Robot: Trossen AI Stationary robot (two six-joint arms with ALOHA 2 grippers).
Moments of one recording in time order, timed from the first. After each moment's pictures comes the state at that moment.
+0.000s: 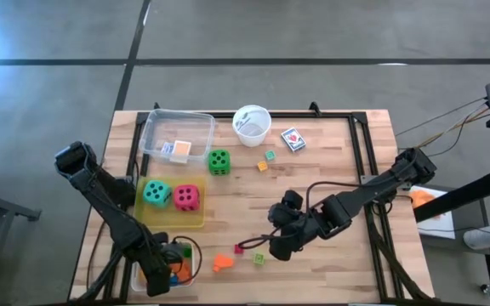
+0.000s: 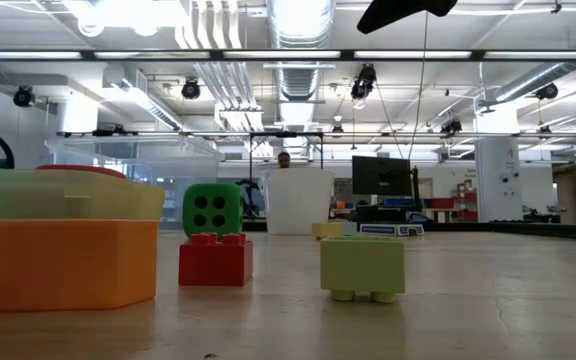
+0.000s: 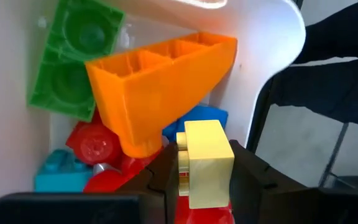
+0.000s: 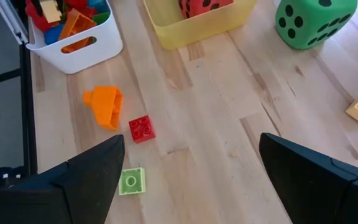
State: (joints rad) left arm -0.89 1.49 0.94 -0.65 0.11 -1.16; right arm 0.50 1.67 1.45 -0.72 0.45 0.75
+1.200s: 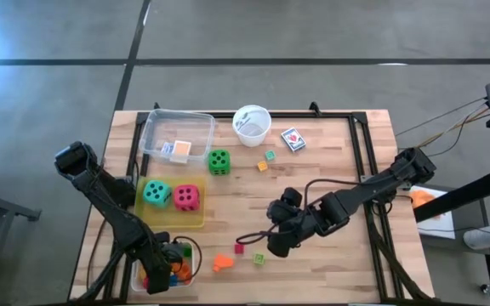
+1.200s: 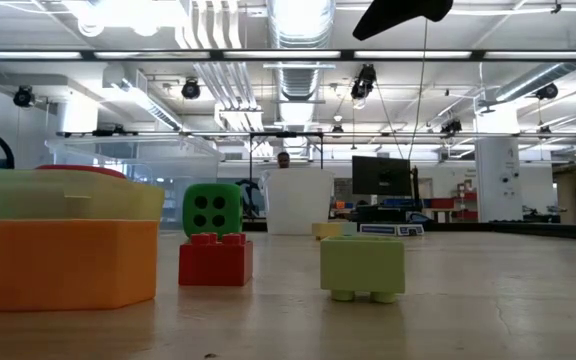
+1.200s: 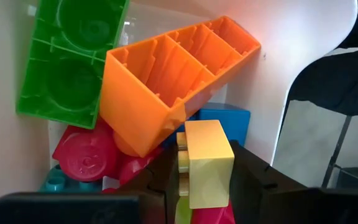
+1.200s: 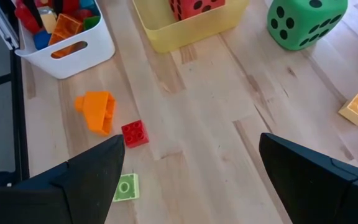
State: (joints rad) left arm -0.89 1.49 0.85 -0.55 0.12 -1.13; right arm 0.47 1.67 1.45 -0.72 0.45 0.75
